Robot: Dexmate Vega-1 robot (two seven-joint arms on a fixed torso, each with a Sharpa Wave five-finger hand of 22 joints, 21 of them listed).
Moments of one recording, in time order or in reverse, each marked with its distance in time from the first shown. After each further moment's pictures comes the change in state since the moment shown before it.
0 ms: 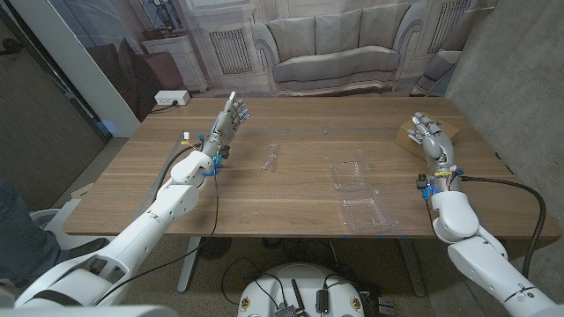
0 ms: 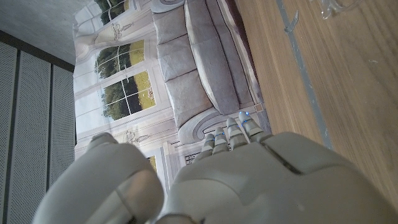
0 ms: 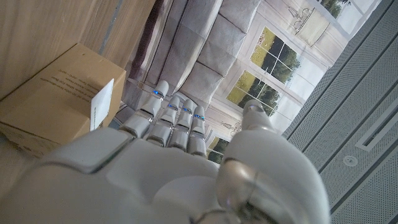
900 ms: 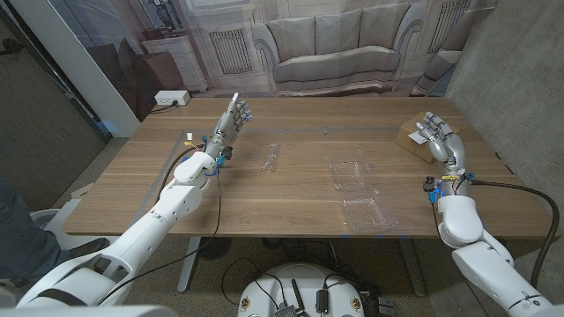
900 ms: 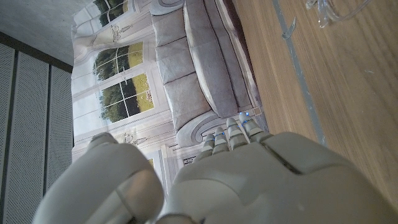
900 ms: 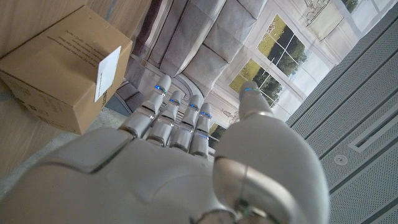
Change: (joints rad) left arm -0.007 -0.013 0.012 0.013 0.007 0.000 0.001; left_hand 0.000 0.000 -0.004 -0.004 0.000 0.000 0.000 0.000 0.000 0.000 0.000 0.000 0.000 0.000 0.000 0.000 0.000 0.000 0.000 -0.015 0.000; right arm -0.041 0.034 0.054 -0.012 -0.100 -0.003 -0.076; right_hand 0.187 -0.044 0.040 -0.038 0.000 0.102 -0.077 0.020 0.005 0.118 -0.078 0.019 -0.003 0.096 -0.004 -0.004 0.003 0.091 -0.005 0.005 0.005
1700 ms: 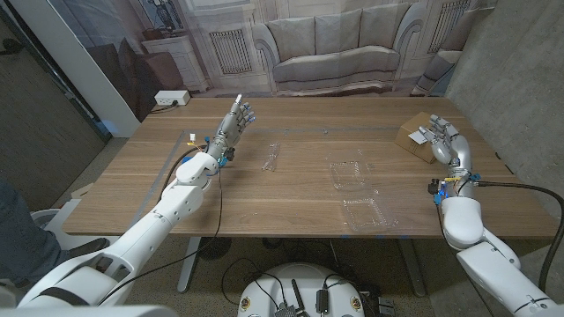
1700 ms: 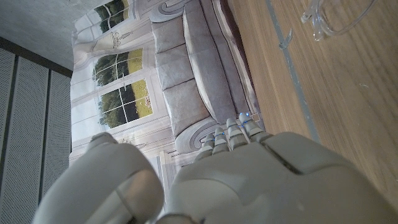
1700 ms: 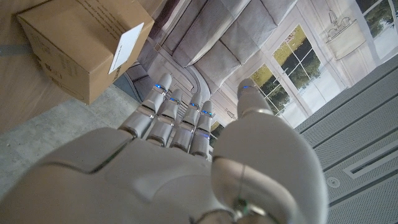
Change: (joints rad) left arm -0.007 -0.004 0.011 0.007 0.003 0.008 -0.014; left_hand 0.000 0.000 0.000 0.000 0.000 0.000 0.000 0.000 0.000 0.000 0.000 -0.007 0.000 0.000 0.000 -0.008 0.003 0.000 0.000 -0.014 0.000; right arm -0.021 -0.013 0.021 -0.033 -0.159 -0.139 -0.101; right_hand 0.033 0.005 0.008 0.008 0.000 0.009 -0.009 0.000 0.005 0.010 -0.004 -0.004 0.000 0.019 -0.002 0.000 0.000 0.013 0.002 0.000 0.000
